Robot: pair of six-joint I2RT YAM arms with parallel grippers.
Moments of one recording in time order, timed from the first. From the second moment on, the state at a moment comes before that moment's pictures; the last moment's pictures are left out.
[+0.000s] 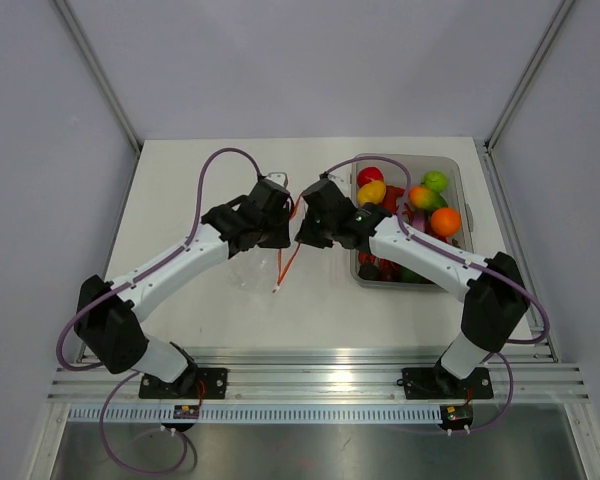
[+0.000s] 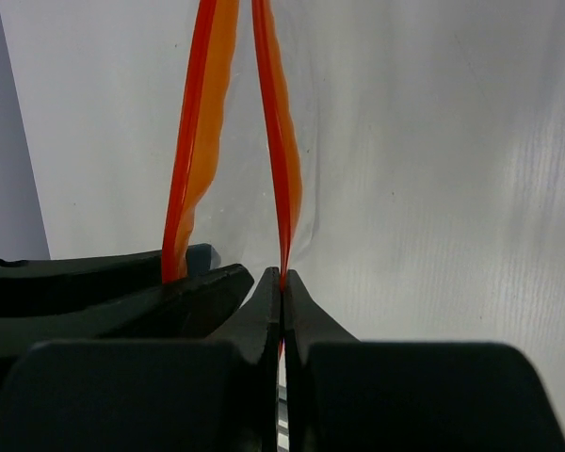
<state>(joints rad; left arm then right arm) -0.71 1.46 1.26 -0.68 -0.17 -0.56 0.82 1.66 1.39 -0.52 0.13 0.95</state>
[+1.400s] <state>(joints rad) -0.66 1.58 1.44 -0.77 -0.03 -0.47 0.66 1.55 1.22 -0.54 0.19 0.79</state>
